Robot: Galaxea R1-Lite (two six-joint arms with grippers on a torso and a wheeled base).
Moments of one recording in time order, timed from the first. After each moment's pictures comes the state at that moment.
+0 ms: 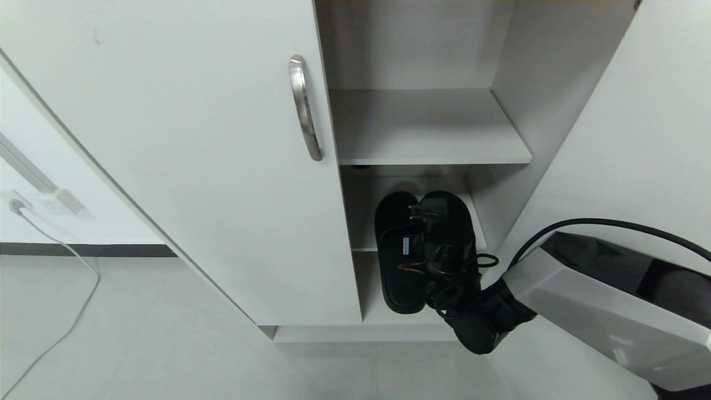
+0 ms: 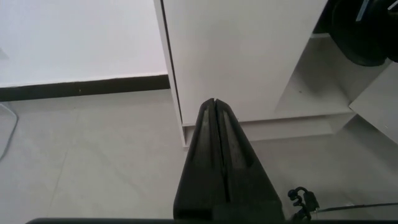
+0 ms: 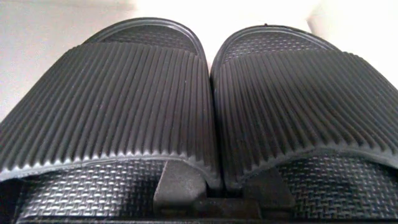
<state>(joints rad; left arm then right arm) 0.00 0.00 0.00 0.00 -0.03 0.05 0.70 2.39 -1.27 -1.24 -0.66 -0.08</state>
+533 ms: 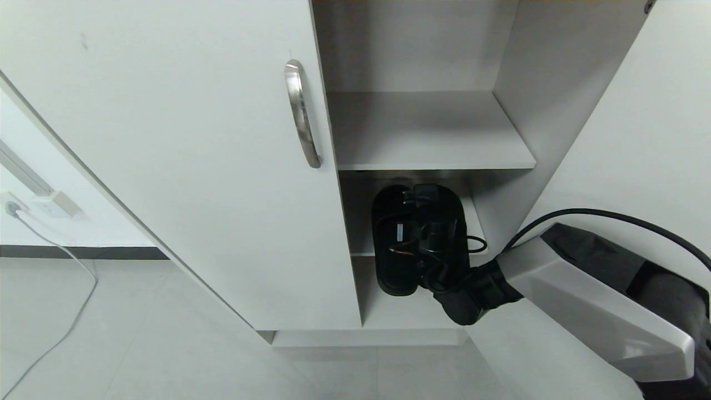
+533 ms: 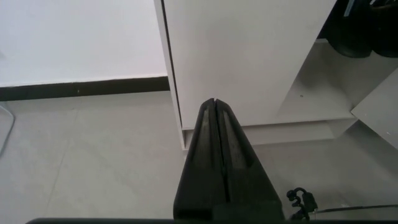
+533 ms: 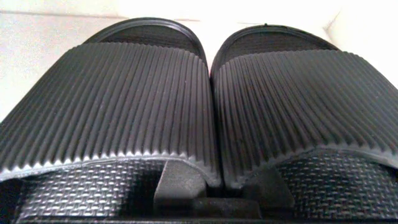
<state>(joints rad) 0.00 0.00 0.00 0.00 -0.02 0.04 0.67 2.44 -1.51 -1.00 -0.66 -0.02</state>
